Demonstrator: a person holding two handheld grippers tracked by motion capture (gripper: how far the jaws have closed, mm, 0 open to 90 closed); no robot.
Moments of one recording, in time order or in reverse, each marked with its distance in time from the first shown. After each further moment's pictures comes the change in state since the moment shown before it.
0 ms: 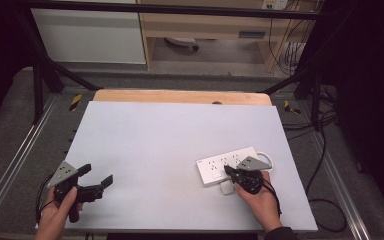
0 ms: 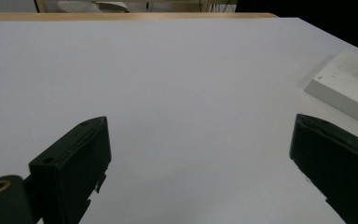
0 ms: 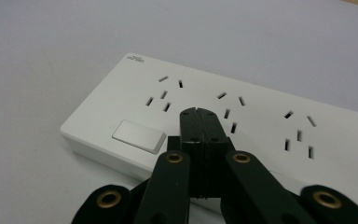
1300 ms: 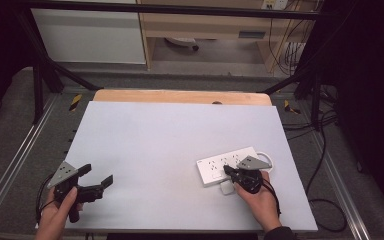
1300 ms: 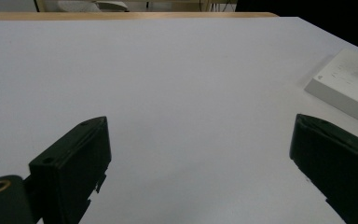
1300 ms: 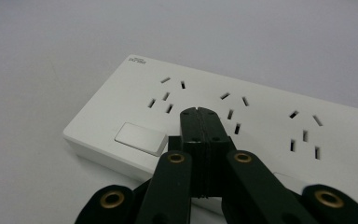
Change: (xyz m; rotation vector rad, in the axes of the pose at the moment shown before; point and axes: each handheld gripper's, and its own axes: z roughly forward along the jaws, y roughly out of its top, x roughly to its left) left arm 0.000 0.000 0.000 0.001 0.000 0.000; right arm -0.001 0.000 0.002 0.001 0.014 0.021
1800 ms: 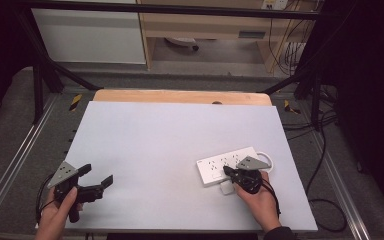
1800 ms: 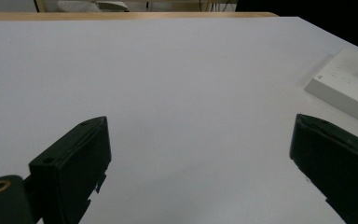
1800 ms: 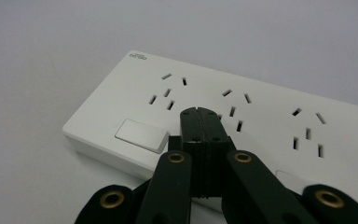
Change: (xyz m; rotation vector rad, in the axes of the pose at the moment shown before) left arm 0.000 0.000 0.000 -0.001 0.000 0.002; right arm 0.001 -0.001 0.001 0.011 0.001 -0.004
